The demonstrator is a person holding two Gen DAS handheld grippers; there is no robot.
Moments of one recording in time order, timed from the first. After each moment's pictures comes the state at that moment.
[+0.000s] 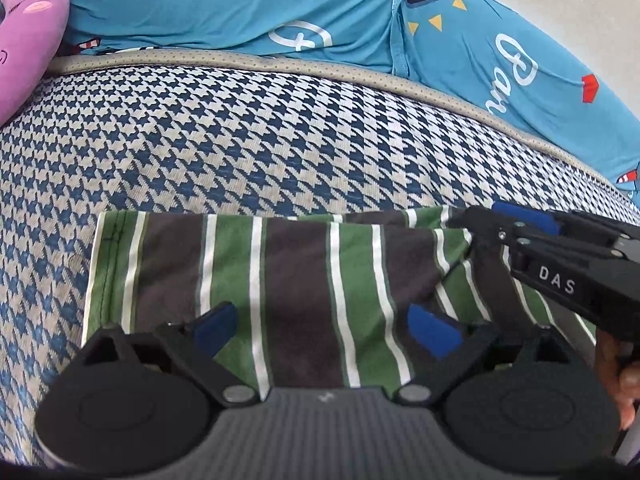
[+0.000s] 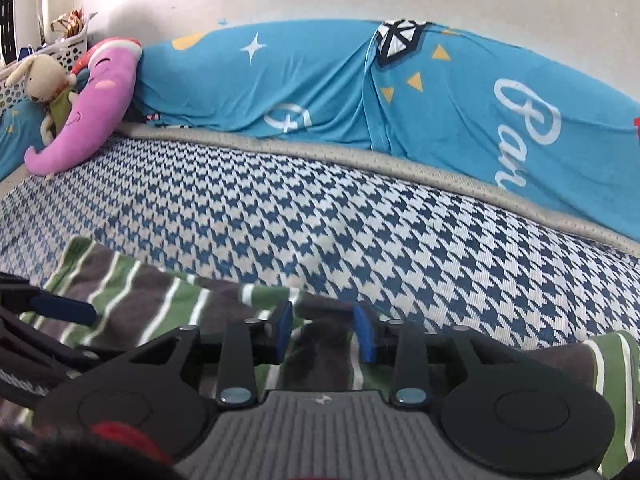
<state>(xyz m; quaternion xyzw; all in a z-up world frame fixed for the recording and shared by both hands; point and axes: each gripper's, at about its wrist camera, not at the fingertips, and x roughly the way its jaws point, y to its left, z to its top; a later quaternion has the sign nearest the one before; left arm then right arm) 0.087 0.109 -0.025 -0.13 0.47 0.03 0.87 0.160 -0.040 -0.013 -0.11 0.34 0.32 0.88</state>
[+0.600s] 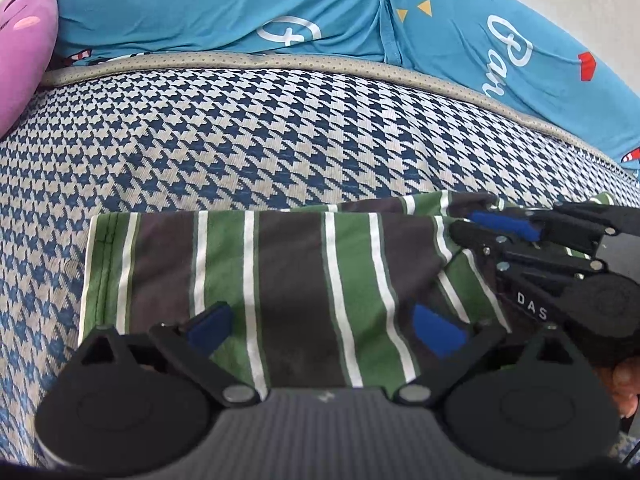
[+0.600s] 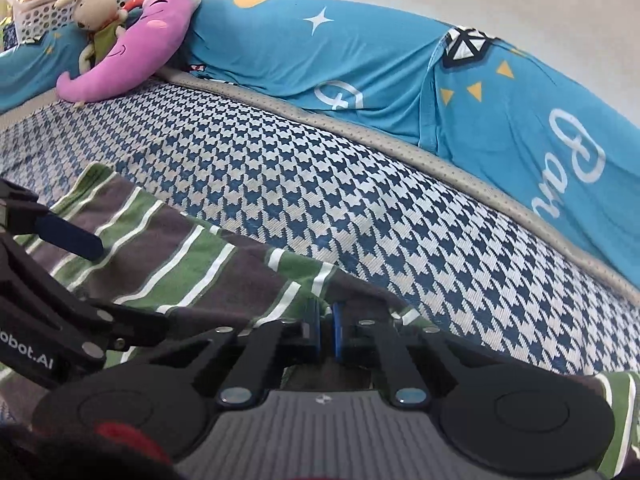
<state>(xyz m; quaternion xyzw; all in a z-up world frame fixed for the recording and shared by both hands) 0.089 0.097 -0.031 -0.10 0.47 0.04 0.88 0.144 -0.023 -0.025 -0.21 0.31 0.35 0.86</state>
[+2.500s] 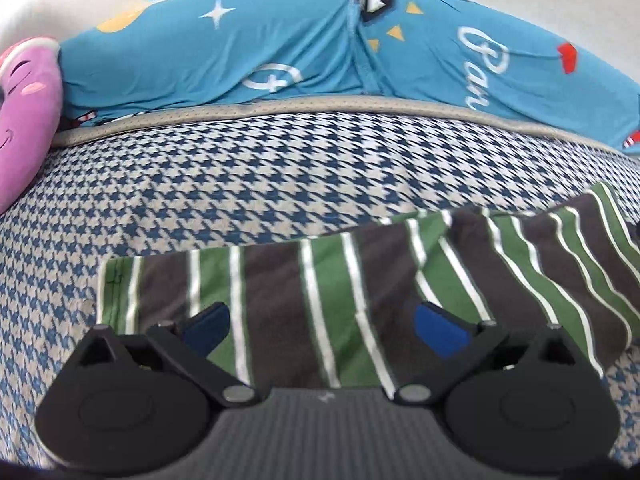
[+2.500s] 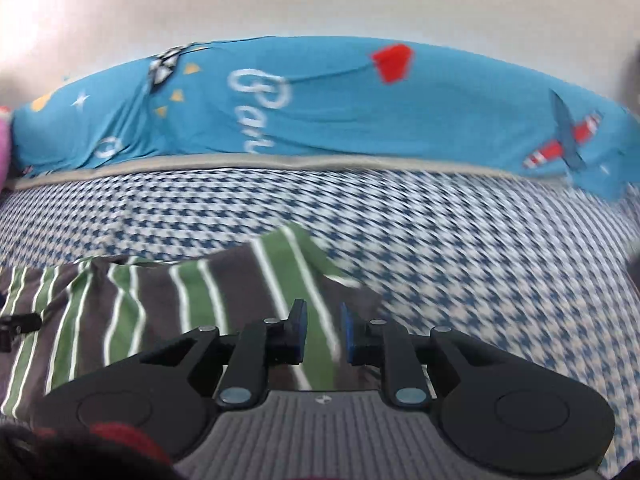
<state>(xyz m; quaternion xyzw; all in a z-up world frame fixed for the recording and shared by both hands) 0.080 0.065 -0.018 -0.03 0.42 0.05 0.90 0.135 -0.228 0.022 -0.03 0.37 0.11 0.92</state>
